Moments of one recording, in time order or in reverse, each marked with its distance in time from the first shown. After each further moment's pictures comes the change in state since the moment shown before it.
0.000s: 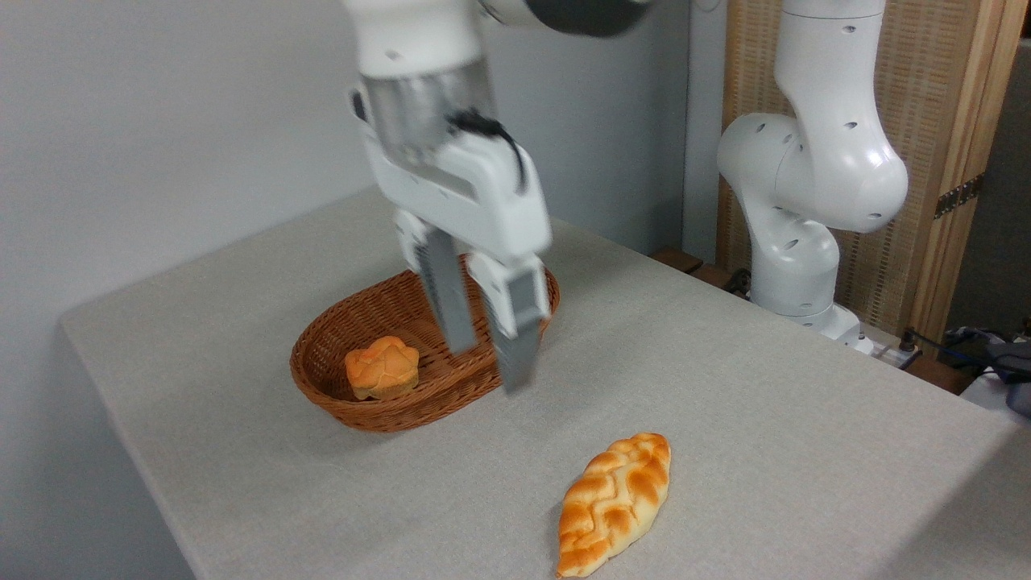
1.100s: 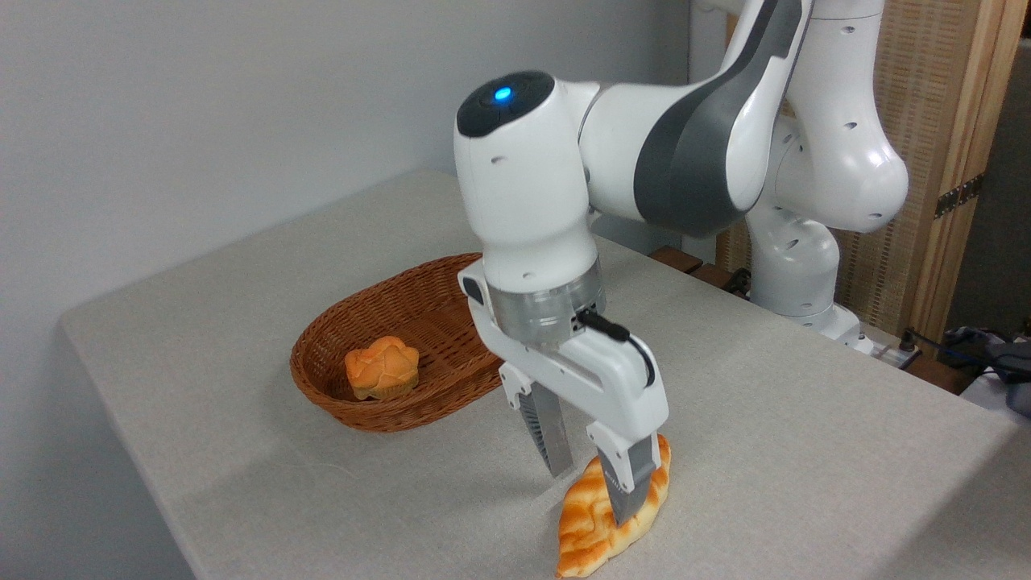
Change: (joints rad) arm 0.005 0.024 0.116 -0.312 0.012 0.255 0.030
